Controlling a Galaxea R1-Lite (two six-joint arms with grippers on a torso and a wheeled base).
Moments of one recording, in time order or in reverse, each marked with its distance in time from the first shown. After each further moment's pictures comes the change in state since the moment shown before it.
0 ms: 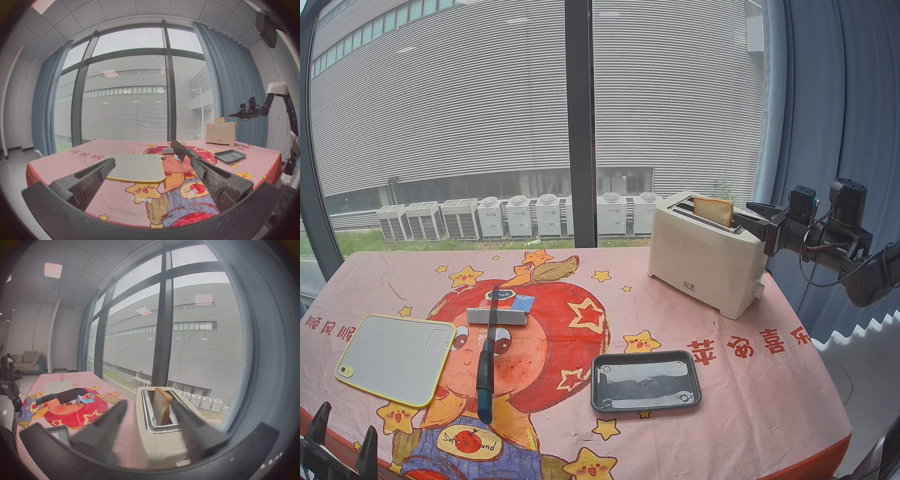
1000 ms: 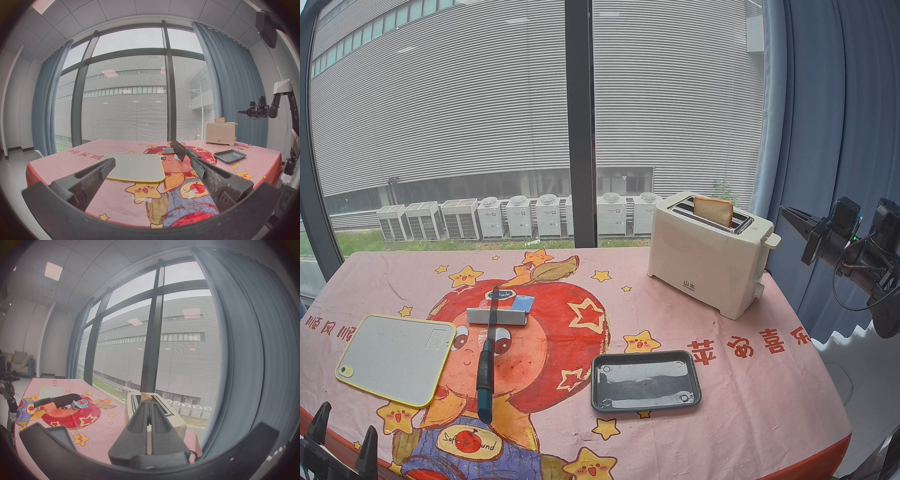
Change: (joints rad) left arm 0.000 0.000 0.000 0.000 0.000 0.000; right arm -0.107 -0.143 0.286 -0.294 -0.006 0.057
